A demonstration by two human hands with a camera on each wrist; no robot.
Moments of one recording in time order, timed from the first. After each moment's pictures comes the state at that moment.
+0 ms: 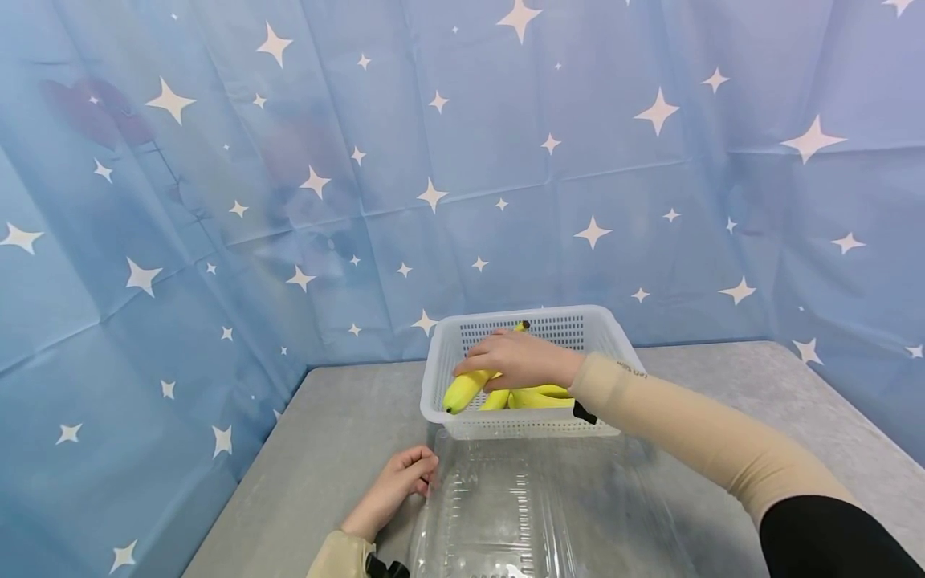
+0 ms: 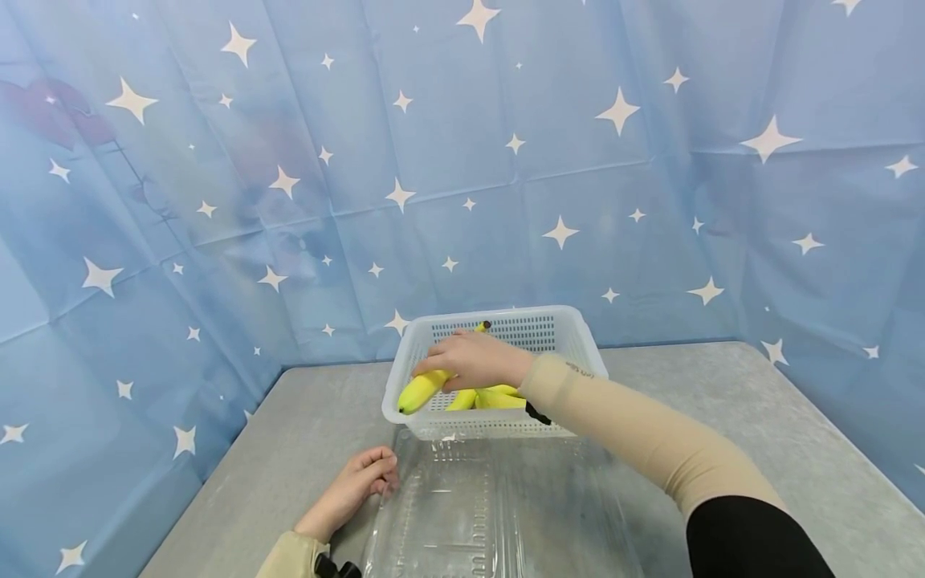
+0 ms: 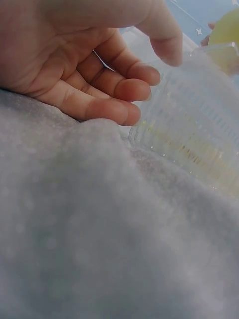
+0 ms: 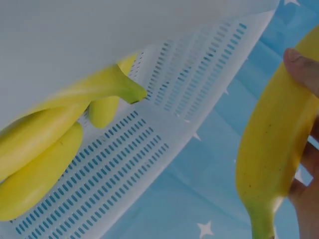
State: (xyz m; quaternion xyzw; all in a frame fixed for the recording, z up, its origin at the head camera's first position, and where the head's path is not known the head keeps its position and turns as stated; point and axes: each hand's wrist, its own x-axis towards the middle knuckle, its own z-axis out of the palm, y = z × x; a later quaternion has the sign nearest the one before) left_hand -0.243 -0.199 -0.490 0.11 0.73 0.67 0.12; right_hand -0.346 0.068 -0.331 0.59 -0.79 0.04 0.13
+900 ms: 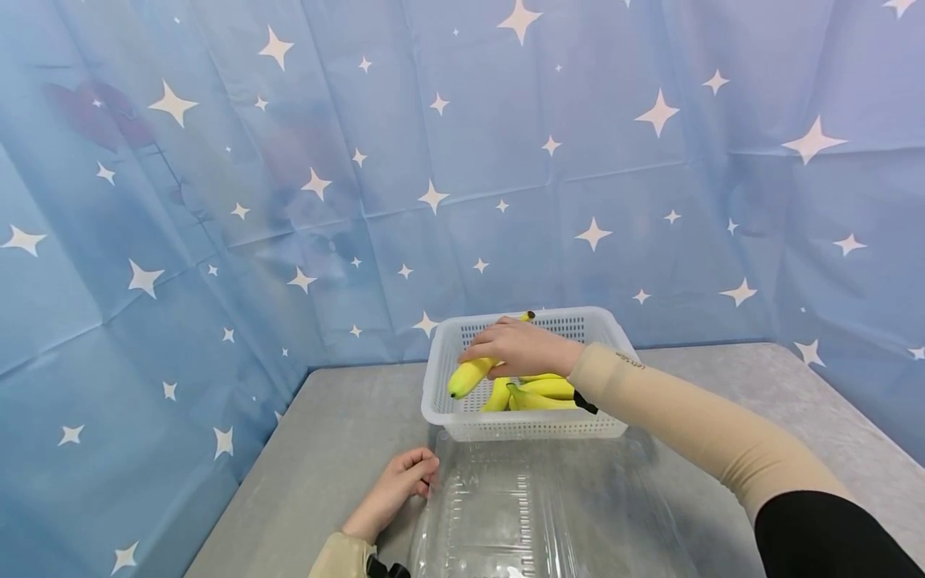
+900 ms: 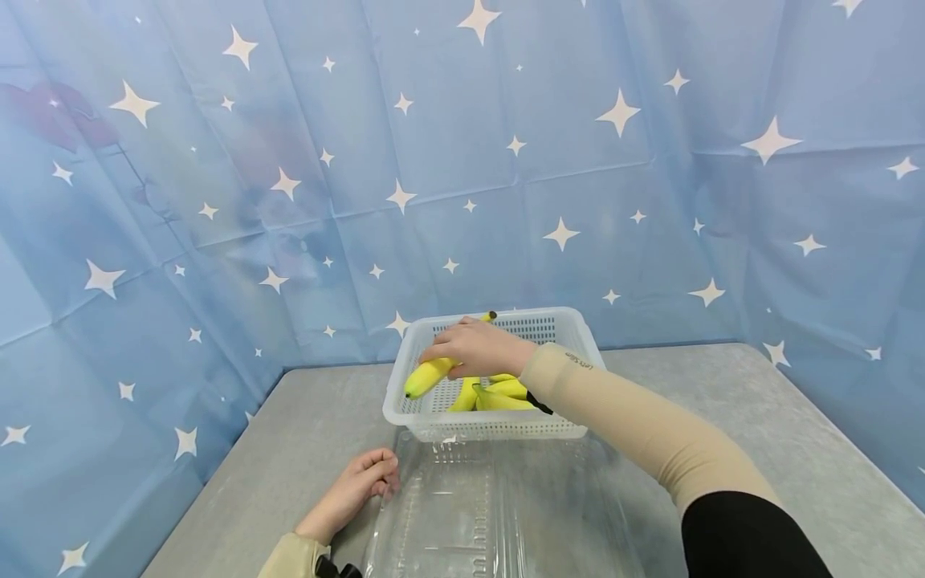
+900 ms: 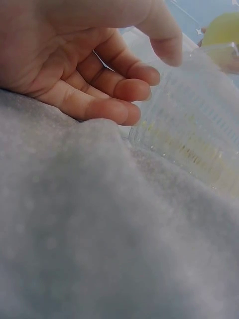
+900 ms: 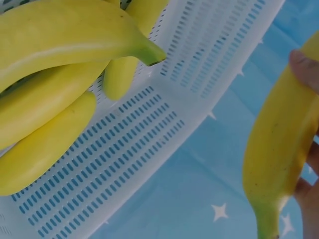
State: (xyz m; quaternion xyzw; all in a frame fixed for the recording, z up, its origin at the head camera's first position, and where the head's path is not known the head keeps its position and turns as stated) left_hand -0.242 -0.199 -0.488 0.10 0.73 0.66 0.11; right_hand -0.363 0.074 -0.327 0.57 -0.81 0.02 0.13
